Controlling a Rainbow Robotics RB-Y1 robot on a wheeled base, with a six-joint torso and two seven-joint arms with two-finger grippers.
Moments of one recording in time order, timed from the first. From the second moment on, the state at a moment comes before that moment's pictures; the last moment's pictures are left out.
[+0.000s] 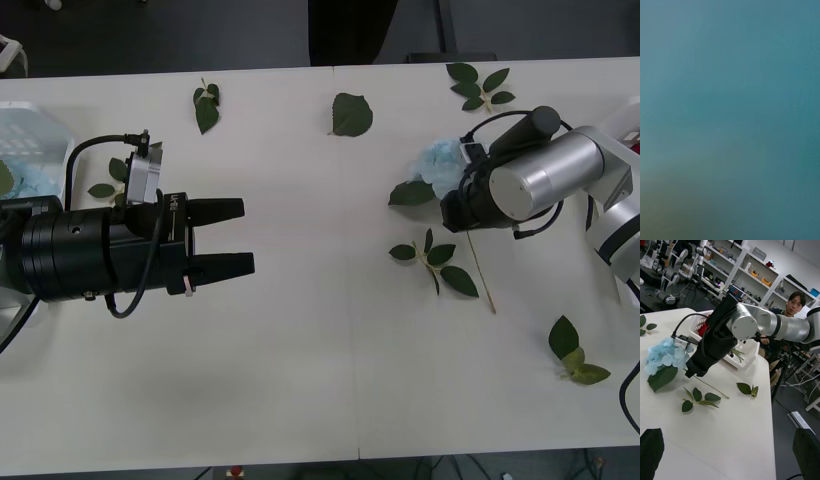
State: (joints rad) right arm -0.72 -0.65 0.58 -1.23 -0.73 1.07 1.25; left arm -0.13 0.67 -0.12 -1.81 2.06 1.07 -2.65
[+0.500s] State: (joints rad) right arm -0.72 -0.69 0.26 -1.36 -1.24 1.16 1.72; left arm -0.13 0.67 -0.12 -1.81 2.07 1.06 -2.65
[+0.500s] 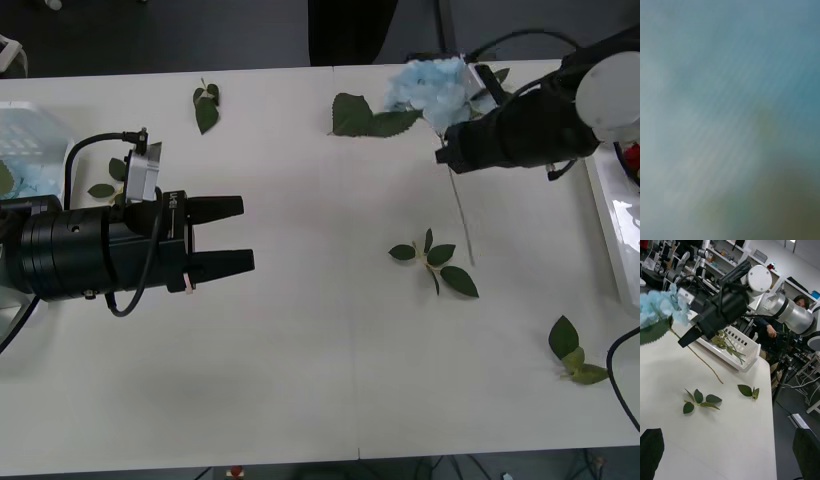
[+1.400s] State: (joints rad) right arm -0.72 -0.69 0.25 -1.68 -1.75 0.95 1.97; left arm -0.26 0.60 -0.21 -1.81 1.95 0.85 -2.64
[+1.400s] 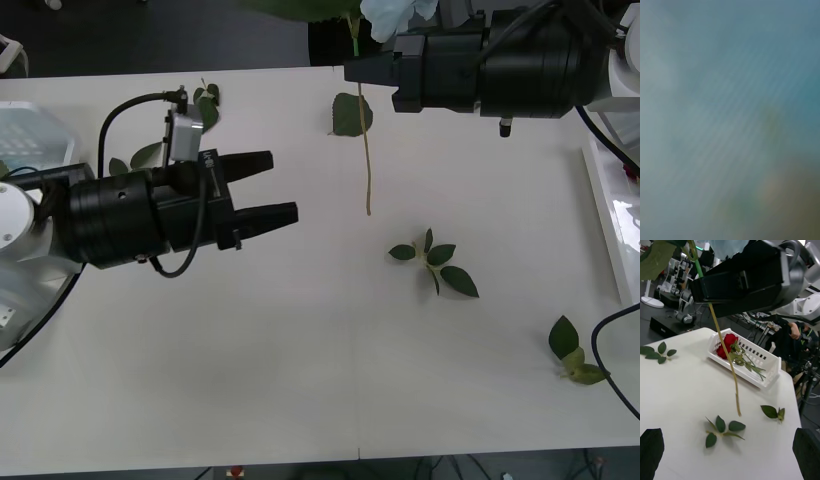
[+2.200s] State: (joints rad) right arm -0.72 -0.65 0.25 -1.70 -1.79 0.93 1.97; left arm -0.43 0.48 -0.39 -1.66 1.93 0.73 -2.58
